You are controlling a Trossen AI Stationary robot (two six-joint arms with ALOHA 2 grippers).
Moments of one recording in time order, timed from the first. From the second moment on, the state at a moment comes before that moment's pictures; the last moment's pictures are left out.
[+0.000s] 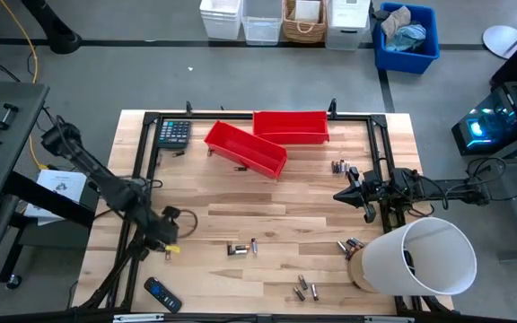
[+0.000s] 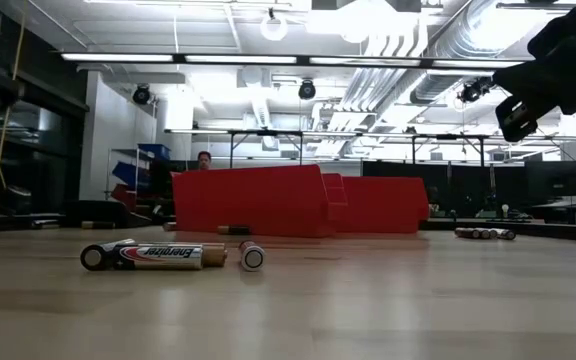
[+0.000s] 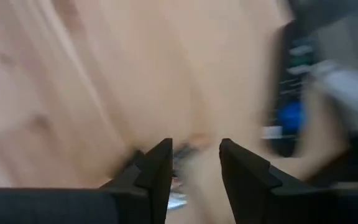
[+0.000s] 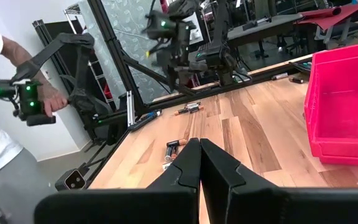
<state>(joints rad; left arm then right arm) -0.70 0.98 0.60 -0.75 0.11 -0.27 0.05 0.03 0.02 0.01 -0.12 0.31</state>
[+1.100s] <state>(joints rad) -0.63 1.40 0.63 -0.72 0.02 -0.45 0.05 0.03 0.02 0.01 -0.12 0.31</state>
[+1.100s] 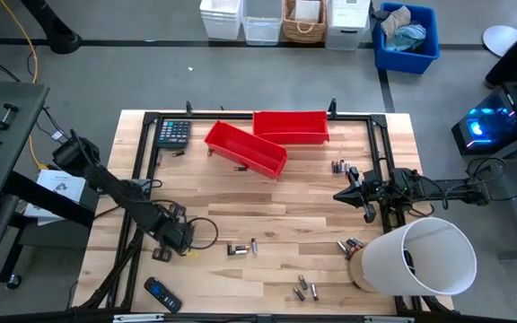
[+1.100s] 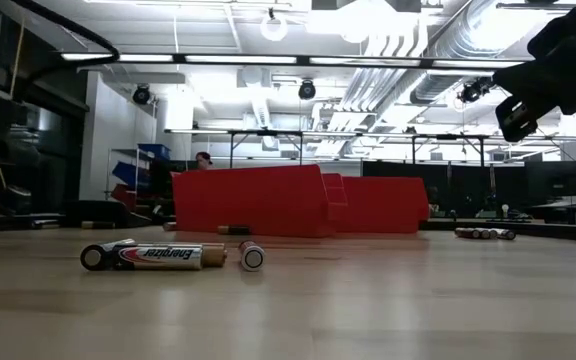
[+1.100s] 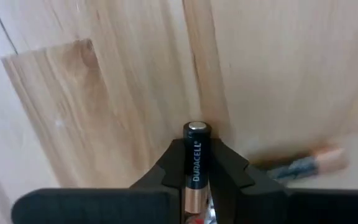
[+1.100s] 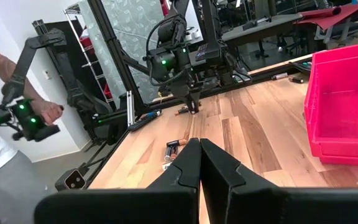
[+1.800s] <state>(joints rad) 0.30 1.48 0.99 -0.23 -0.23 0.12 0.05 0.03 0.02 0.01 -0.12 0.31</state>
